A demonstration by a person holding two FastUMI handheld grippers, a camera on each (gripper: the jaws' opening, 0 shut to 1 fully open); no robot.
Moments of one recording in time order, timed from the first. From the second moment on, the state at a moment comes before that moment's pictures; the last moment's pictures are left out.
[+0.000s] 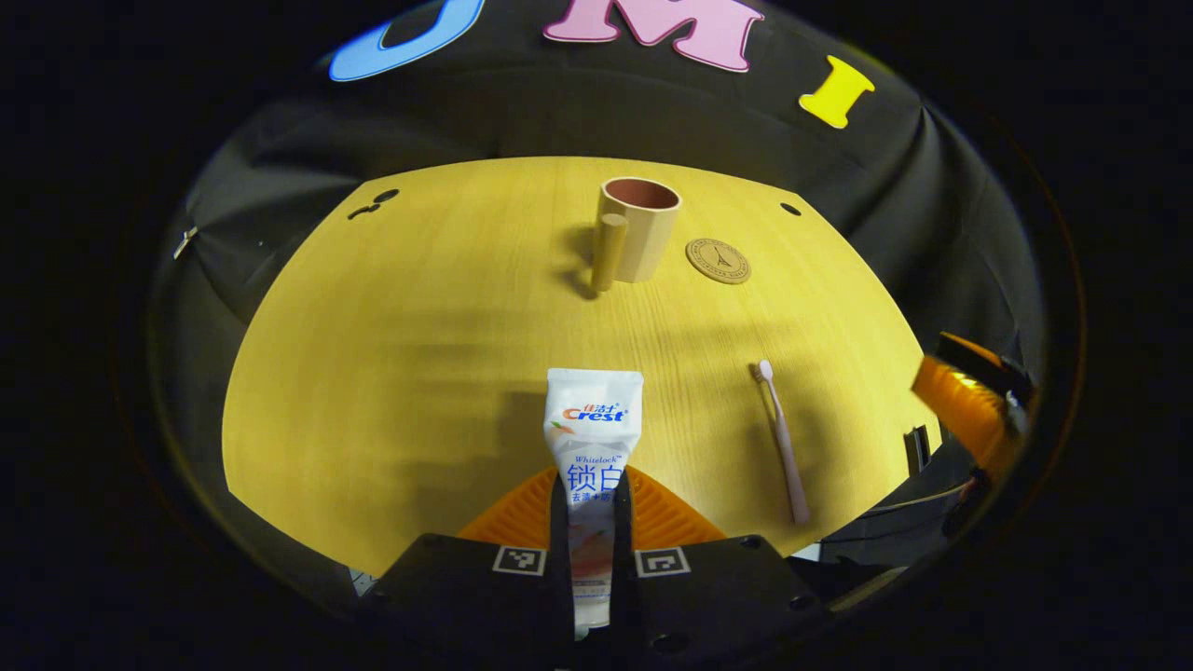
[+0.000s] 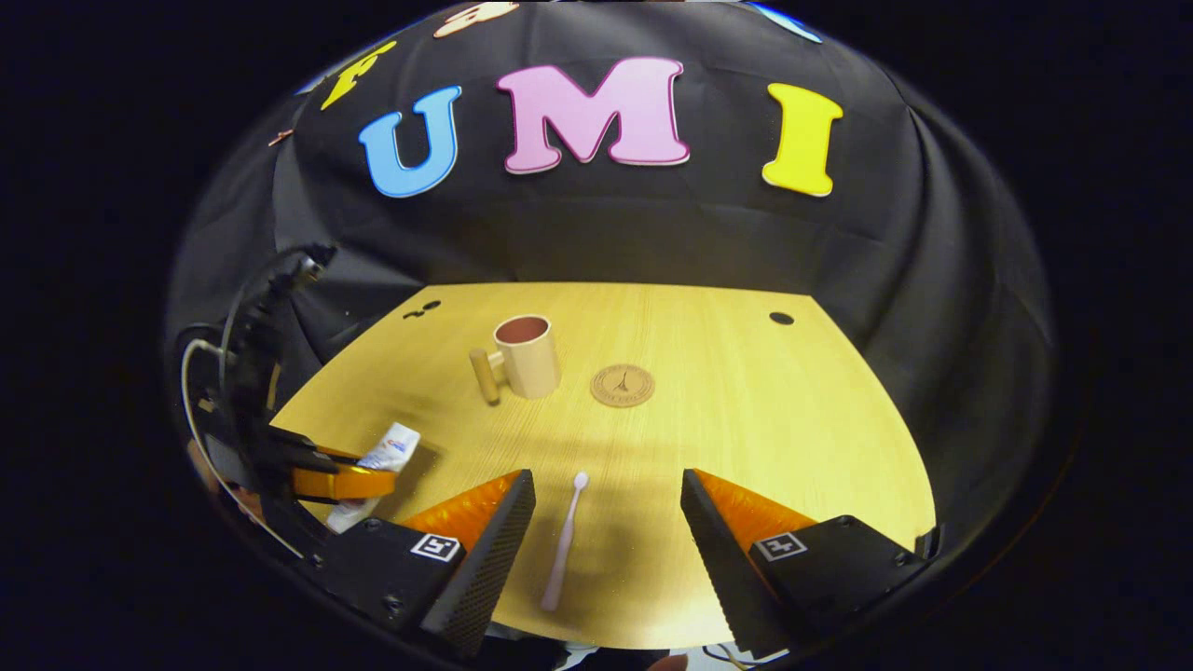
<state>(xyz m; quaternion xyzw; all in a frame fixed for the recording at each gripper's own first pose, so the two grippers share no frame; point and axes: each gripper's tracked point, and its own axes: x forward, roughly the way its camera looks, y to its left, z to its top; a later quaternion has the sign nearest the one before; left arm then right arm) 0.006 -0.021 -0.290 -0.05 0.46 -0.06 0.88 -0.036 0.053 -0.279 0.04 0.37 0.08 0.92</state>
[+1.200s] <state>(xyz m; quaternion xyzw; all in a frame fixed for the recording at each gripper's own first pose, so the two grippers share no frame) -0.034 0.053 -0.310 -0.08 0.46 -0.04 0.88 -0.051 0.104 -0.411 0.02 0.56 0.04 0.82</state>
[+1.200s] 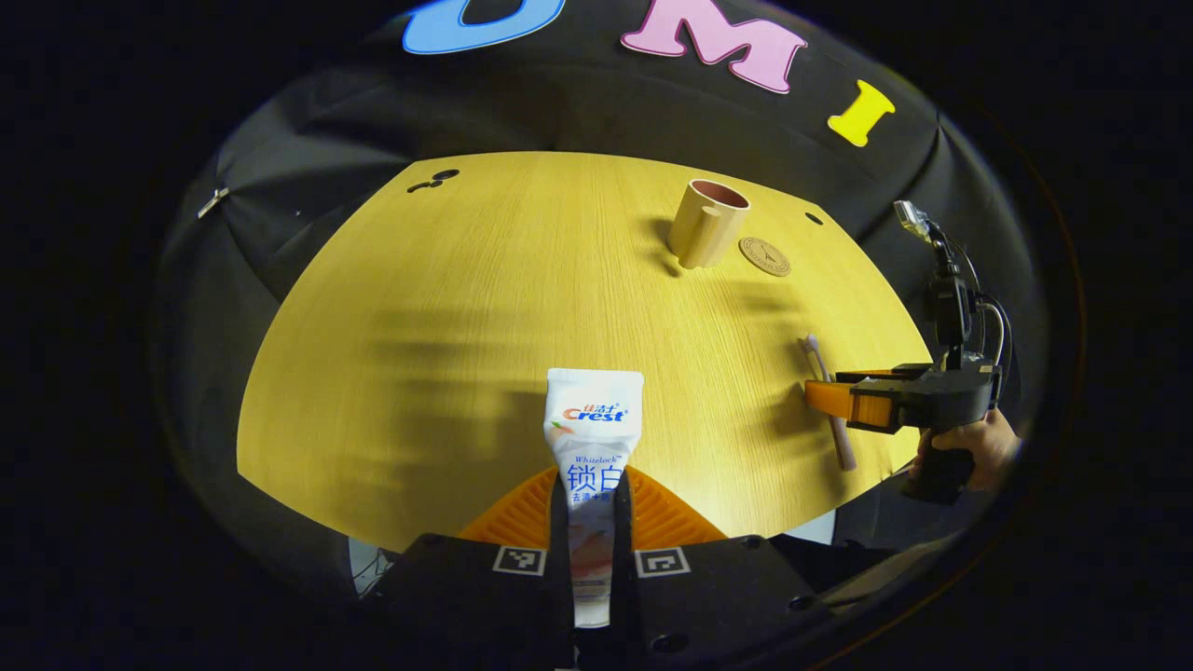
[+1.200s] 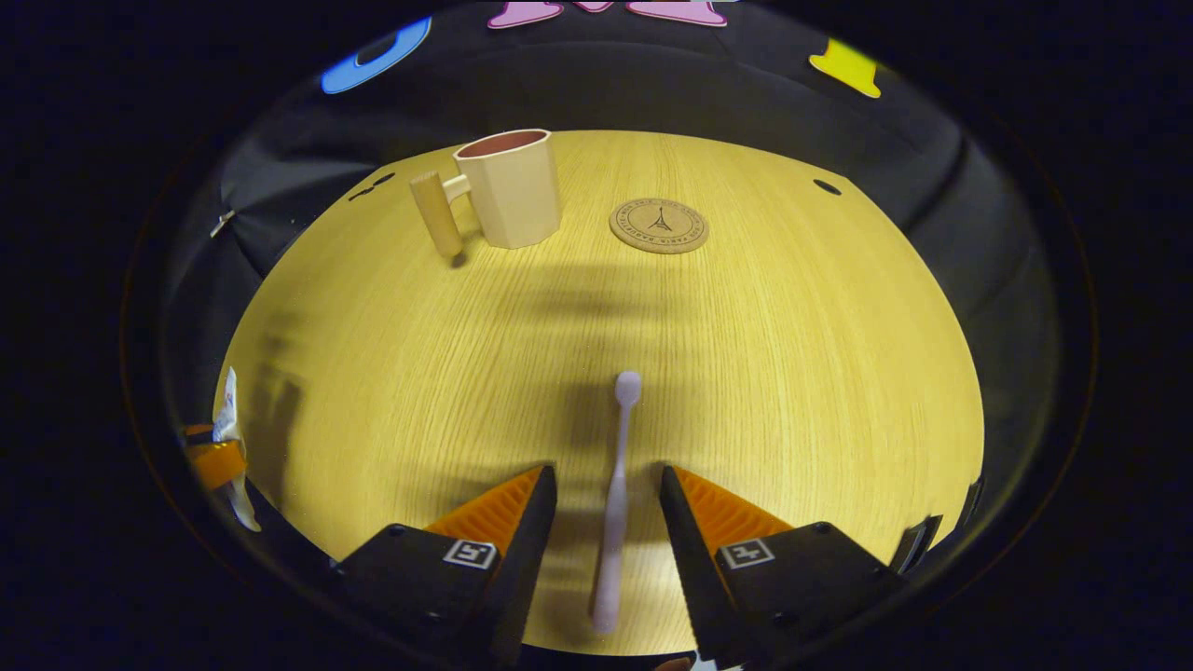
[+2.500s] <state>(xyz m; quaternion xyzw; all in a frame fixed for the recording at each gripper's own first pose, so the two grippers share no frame) 0.033 0.032 -0.245 -0.11 0.33 -0.05 0.94 0.001 0.094 -0.296 0.19 0.38 0.08 0.90</state>
